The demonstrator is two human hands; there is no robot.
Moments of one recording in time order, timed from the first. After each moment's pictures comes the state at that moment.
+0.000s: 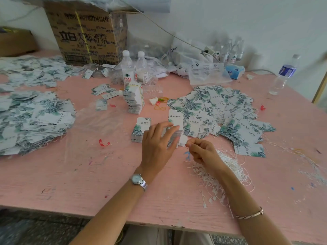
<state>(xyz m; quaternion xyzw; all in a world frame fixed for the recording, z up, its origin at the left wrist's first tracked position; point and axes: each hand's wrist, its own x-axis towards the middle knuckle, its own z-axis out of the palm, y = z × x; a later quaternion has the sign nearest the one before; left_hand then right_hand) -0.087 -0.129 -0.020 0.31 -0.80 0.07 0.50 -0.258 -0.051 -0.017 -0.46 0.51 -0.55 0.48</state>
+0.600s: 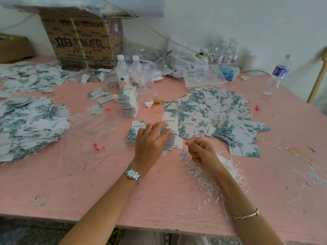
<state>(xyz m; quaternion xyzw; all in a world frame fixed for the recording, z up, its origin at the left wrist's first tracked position) -0.088 -0.151 -0.015 0.28 -0.82 0.18 0.47 -0.271 -0.051 -0.021 -0.43 0.49 -0.59 0.47</state>
